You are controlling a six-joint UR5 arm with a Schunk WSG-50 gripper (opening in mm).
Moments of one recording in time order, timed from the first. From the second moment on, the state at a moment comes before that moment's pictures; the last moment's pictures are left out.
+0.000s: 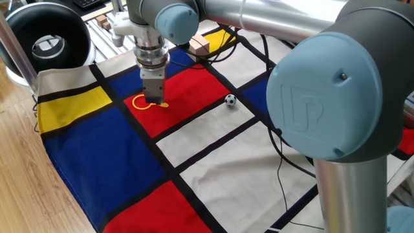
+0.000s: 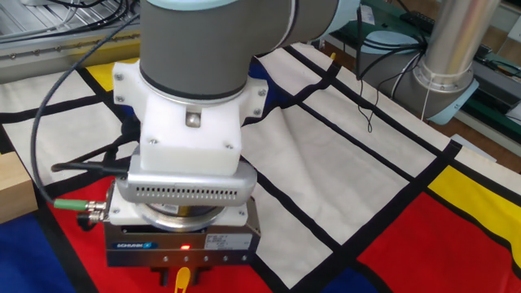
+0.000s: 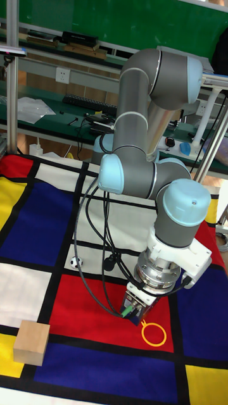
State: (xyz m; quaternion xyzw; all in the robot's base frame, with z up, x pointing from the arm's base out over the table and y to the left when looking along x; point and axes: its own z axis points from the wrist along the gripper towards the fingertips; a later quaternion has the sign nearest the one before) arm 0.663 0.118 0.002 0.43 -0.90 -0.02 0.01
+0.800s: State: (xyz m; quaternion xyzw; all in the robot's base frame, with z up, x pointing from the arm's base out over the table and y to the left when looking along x) arm 0.661 0.124 -0.008 0.41 -0.91 -0.03 0.00
